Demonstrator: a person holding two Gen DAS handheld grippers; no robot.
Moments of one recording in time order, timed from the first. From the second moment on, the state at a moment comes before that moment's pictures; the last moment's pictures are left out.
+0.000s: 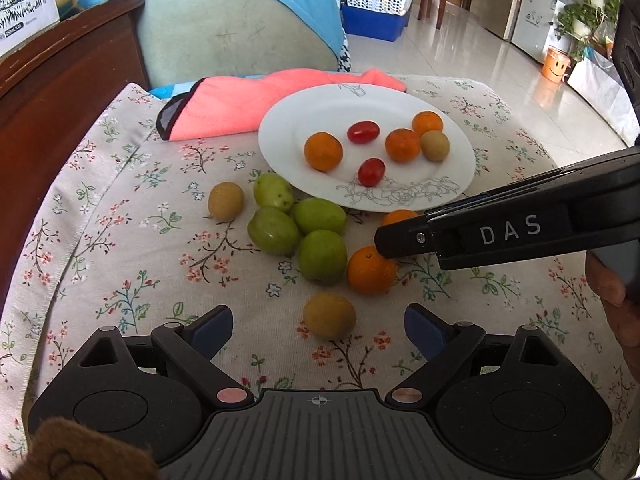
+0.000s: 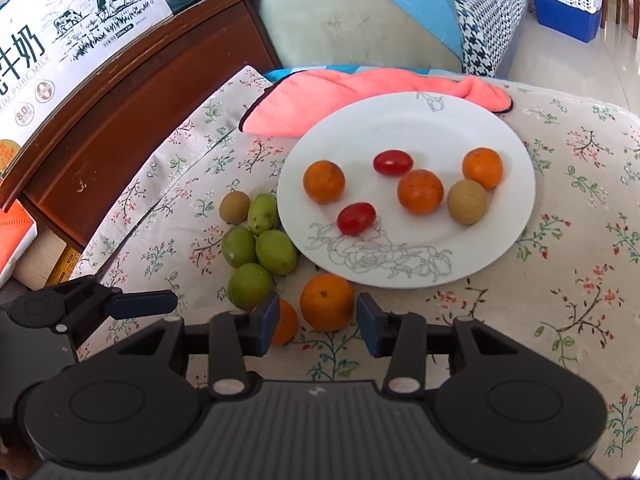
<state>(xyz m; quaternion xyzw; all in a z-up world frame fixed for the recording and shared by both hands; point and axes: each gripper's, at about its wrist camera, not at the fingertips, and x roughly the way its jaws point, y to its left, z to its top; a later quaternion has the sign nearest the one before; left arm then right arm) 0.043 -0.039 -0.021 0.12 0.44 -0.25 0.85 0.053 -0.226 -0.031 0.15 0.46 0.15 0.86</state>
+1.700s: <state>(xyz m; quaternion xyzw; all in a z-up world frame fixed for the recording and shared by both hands) 0.048 -0.035 -0.019 0.10 0.44 -0.25 0.85 0.060 -0.237 -0.018 0.21 0.45 0.14 0.85</state>
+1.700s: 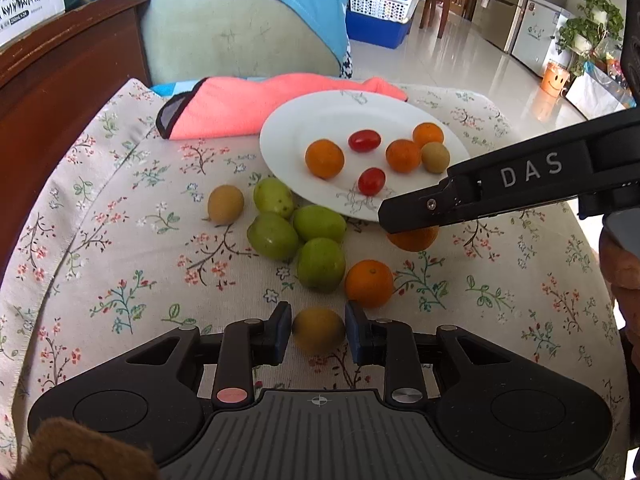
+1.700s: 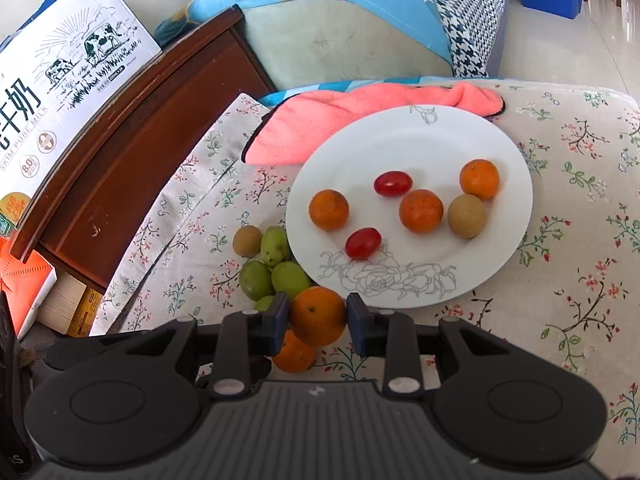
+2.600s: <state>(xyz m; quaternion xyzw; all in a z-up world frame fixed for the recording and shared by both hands) 0.075 -0.033 0.034 0.04 0.38 -0.21 0.90 0.056 -0.248 0.010 0.22 0.41 0.13 0.87</state>
